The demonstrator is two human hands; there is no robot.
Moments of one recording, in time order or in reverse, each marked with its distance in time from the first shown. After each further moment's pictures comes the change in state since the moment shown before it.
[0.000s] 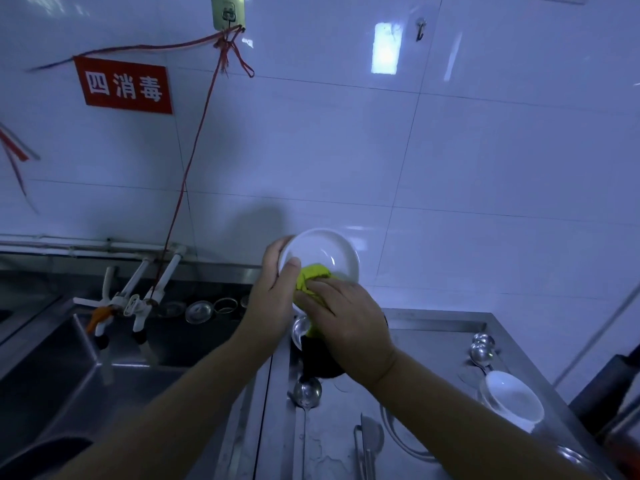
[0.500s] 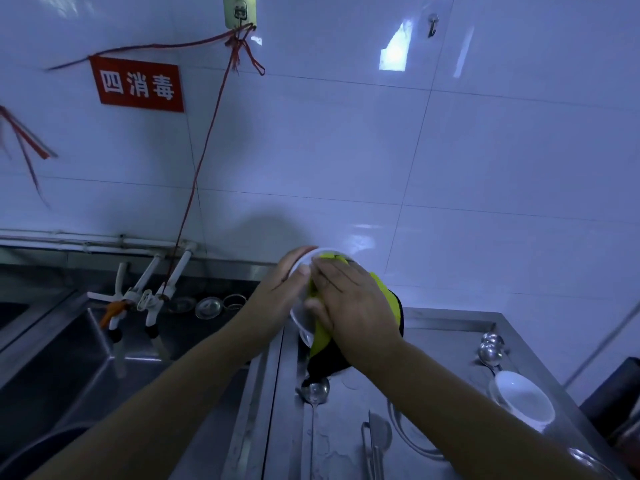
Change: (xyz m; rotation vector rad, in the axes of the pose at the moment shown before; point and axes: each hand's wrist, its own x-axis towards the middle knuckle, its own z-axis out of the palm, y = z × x) left_hand 0.003 -0.005 -0.029 0.115 -0.328 -0.057; right_hand 0.019 -0.005 -0.004 0.035 -0.198 0.134
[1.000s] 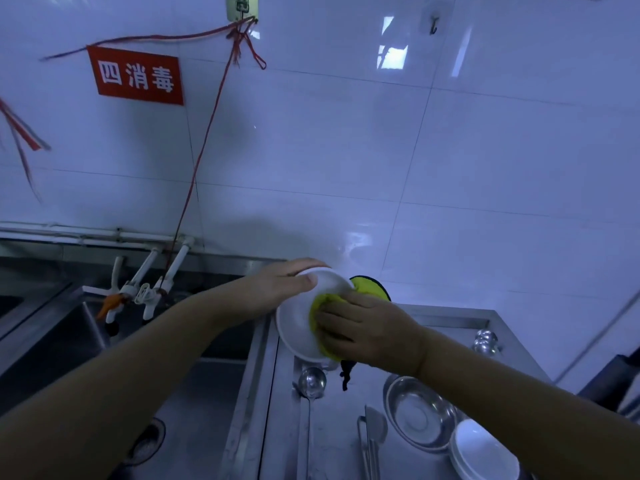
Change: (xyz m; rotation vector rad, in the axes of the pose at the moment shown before) left_hand 0.009 0.022 -0.024 0.210 -0.345 -0.172; right_hand -0.027 0.033 -0.011 -0.004 -0.039 -0.715
